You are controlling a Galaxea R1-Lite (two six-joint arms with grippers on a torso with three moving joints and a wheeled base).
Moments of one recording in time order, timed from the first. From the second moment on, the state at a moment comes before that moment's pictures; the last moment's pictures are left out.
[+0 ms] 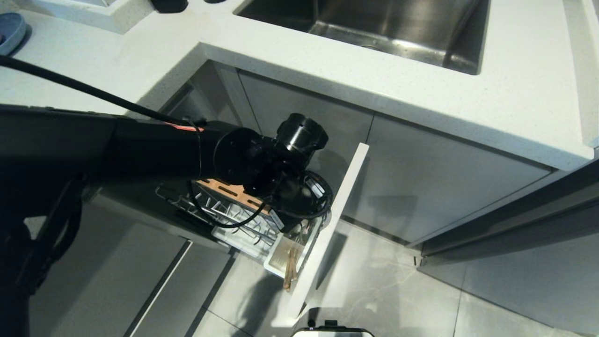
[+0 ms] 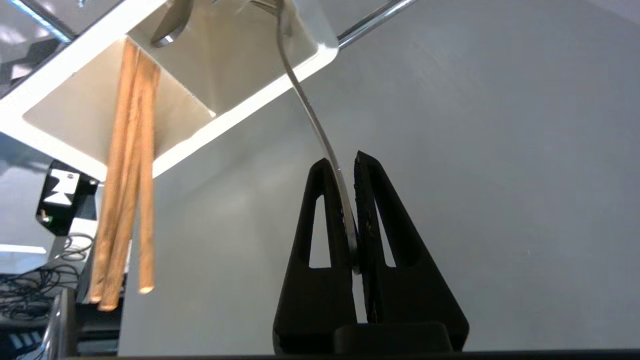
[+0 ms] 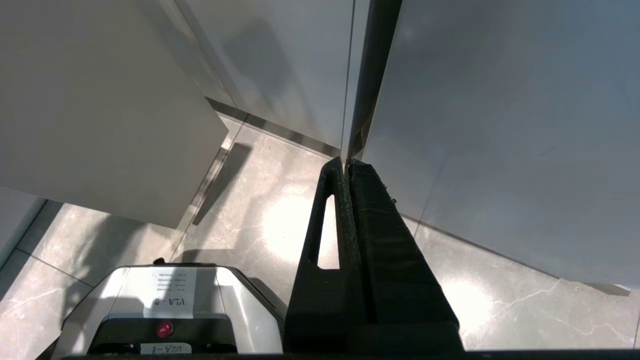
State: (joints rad) left arm -0.74 2.05 -1.74 0.53 0.17 -1.13; right arm 0.01 0.00 0.00 0.00 0.00 0.02
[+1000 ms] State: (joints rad) left arm -0.79 1.98 -1.82 0.72 0.21 -1.16; right arm 0.01 0.00 0.00 0.00 0.00 0.02
